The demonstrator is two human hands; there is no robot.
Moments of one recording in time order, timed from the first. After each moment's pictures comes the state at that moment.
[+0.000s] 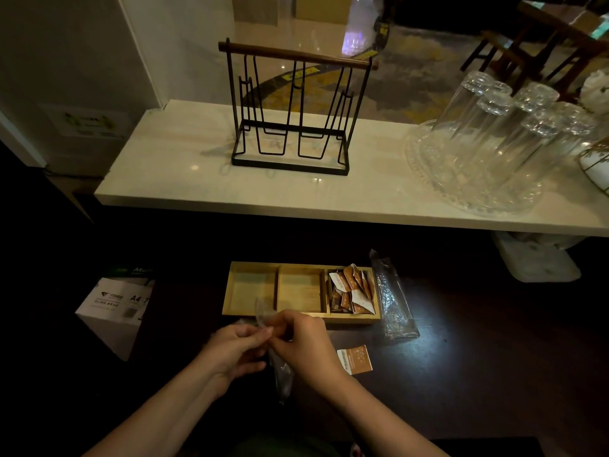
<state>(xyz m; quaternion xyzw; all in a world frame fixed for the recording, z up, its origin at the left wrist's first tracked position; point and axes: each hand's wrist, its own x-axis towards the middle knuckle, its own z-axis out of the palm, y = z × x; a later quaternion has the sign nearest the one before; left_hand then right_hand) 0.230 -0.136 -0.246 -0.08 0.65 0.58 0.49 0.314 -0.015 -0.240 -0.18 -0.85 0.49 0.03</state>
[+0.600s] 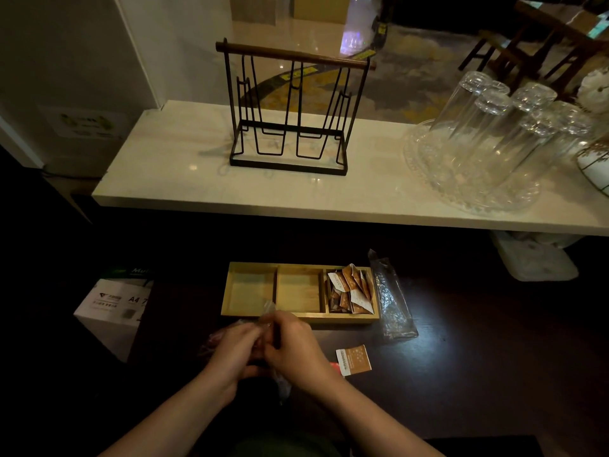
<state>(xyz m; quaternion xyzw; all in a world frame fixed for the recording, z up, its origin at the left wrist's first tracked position) 0.245 -0.124 -0.244 -0.07 0.69 0.59 0.42 0.307 -0.026 -0.241 -0.18 -0.85 0.49 -0.02</state>
